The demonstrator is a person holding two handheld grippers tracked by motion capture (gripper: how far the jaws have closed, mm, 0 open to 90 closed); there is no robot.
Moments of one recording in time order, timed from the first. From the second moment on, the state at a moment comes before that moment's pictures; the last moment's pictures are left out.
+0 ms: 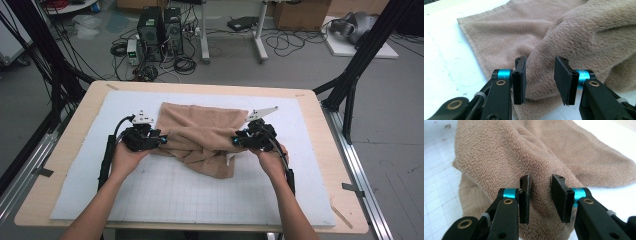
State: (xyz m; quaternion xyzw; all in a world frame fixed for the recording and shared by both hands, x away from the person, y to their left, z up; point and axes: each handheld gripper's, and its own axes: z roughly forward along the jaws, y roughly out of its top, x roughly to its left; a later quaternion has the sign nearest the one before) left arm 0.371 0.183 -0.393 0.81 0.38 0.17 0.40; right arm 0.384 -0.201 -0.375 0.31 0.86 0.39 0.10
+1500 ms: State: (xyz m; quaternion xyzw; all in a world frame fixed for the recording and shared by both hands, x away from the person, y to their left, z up) left arm 0.340 0.136 -0.400 0.86 0.29 0.17 0.39; right arm 0.353 -0.193 -0.372 0.24 0.89 0.39 0.09
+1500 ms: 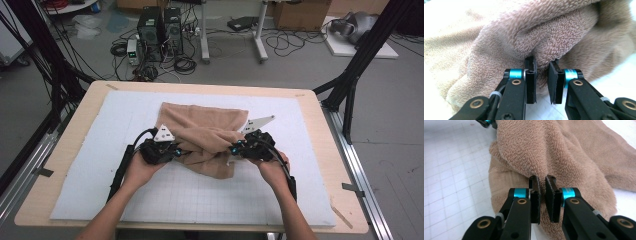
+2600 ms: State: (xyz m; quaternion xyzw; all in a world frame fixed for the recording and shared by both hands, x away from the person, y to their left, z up) left arm 0.406 0.153 -0.407 0.83 0.38 0.14 0.38; right arm 0.422 -0.193 -0.384 0.32 0.87 0.35 0.10
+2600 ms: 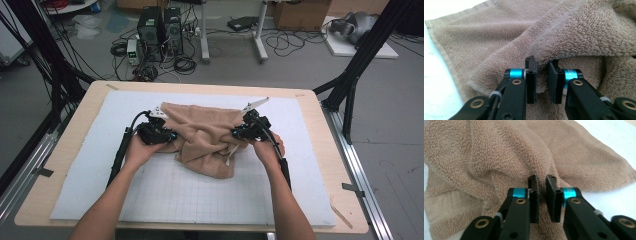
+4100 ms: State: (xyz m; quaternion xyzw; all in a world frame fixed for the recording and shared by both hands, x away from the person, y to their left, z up) left arm 0.369 0.108 -0.424 0.86 0.31 0.14 0.38; right arm 0.365 -0.137 -0.406 0.21 0.90 0.38 0.10
